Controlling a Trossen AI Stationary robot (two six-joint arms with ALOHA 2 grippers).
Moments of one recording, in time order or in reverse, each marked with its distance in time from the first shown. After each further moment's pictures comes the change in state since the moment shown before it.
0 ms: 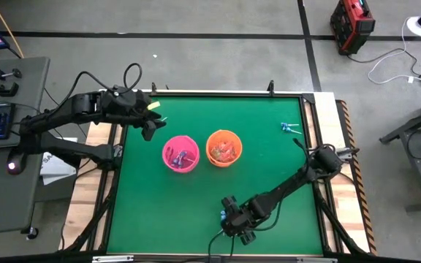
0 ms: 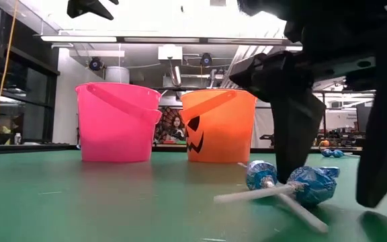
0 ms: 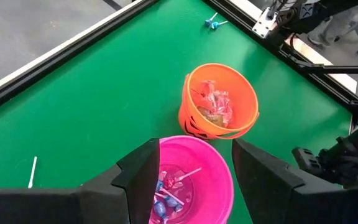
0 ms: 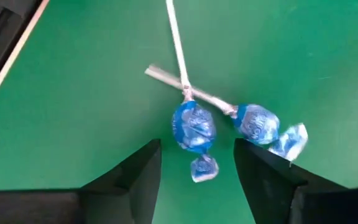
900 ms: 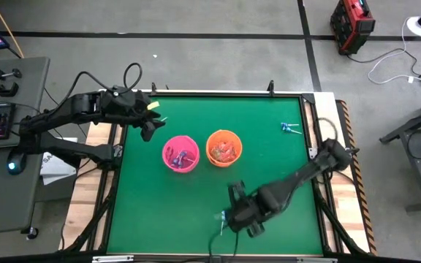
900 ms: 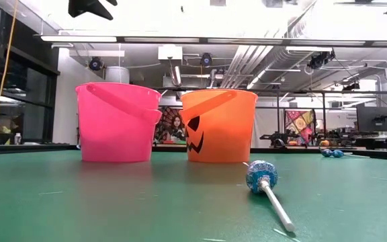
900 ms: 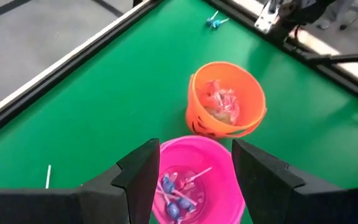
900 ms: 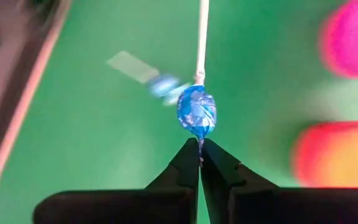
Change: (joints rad) left arm 0.002 -0.005 0.000 -0.008 -0.015 0.076; right arm -0.028 -0.110 0.424 -0.661 0.115 0.046
